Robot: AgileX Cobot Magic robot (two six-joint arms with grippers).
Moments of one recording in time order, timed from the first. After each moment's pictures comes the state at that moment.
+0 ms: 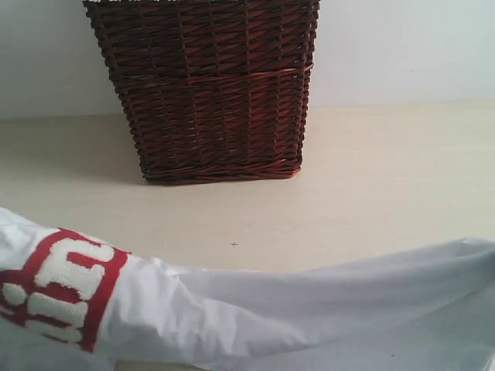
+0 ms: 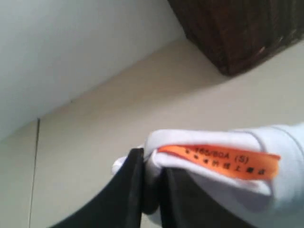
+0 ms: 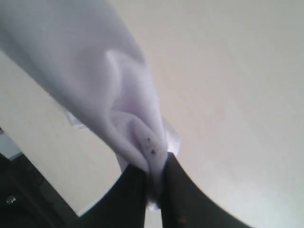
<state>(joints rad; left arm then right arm) 0.21 0.57 -0.62 -0.39 0.68 0.96 0.16 1.08 -0.86 0.05 1.22 -0.86</state>
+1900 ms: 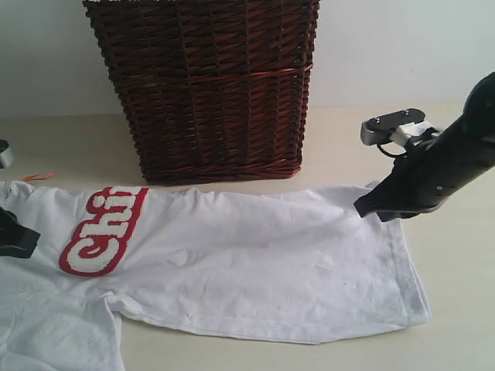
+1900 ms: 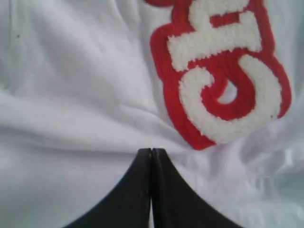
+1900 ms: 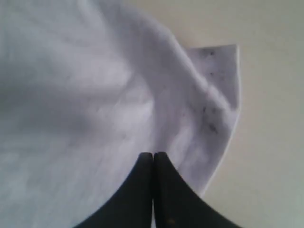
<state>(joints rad) 0.05 1.63 -0.77 -0.57 0.56 0.86 0.16 1.84 -0.98 0.33 0.46 -0.50</state>
